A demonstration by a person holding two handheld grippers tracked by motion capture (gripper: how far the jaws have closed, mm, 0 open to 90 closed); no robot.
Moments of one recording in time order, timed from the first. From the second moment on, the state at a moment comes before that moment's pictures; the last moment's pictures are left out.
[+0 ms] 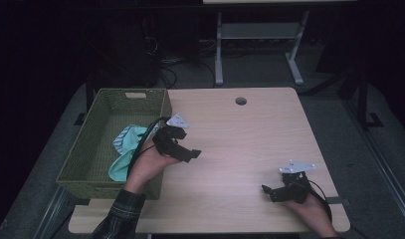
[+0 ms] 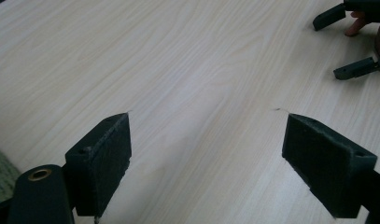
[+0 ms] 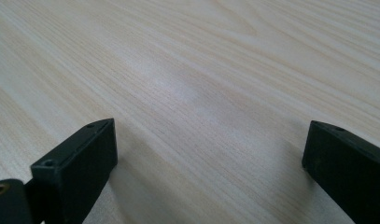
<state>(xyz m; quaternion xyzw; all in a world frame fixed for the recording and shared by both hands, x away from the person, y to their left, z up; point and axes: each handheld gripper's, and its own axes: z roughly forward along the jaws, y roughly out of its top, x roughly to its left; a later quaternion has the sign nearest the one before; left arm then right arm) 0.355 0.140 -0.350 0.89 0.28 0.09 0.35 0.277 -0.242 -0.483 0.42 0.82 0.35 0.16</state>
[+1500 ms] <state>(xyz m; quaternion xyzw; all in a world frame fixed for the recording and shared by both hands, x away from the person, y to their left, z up) 0.356 0.198 -0.330 0.86 0.33 0.12 0.37 0.277 -0.242 -0.483 0.42 0.82 0.35 0.16</state>
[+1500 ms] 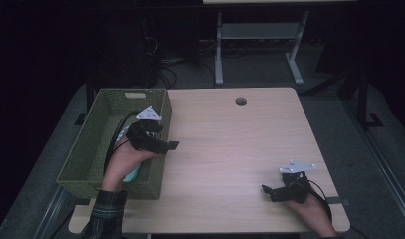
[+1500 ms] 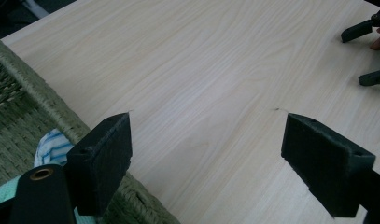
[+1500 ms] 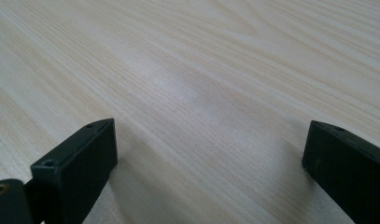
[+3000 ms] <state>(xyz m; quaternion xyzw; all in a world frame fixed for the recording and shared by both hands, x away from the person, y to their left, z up) 0.369 0.275 -0.347 0.82 0.42 0.17 0.34 0.277 -0.242 -0.483 0.42 0.82 0.35 0.16</state>
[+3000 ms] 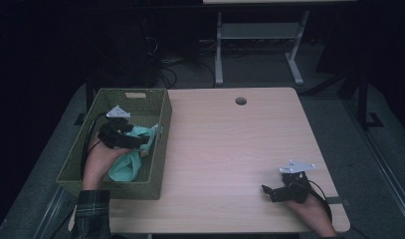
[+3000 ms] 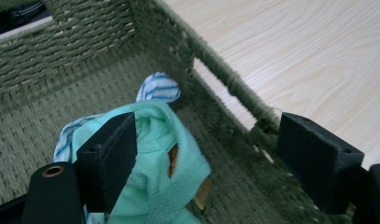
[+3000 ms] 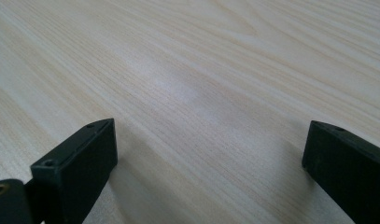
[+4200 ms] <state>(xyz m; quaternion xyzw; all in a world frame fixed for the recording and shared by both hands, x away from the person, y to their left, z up) 0.396 0.280 -0.405 0.84 0.46 0.13 0.24 0.277 -0.242 -0.483 0.42 0.82 0.35 0.16</state>
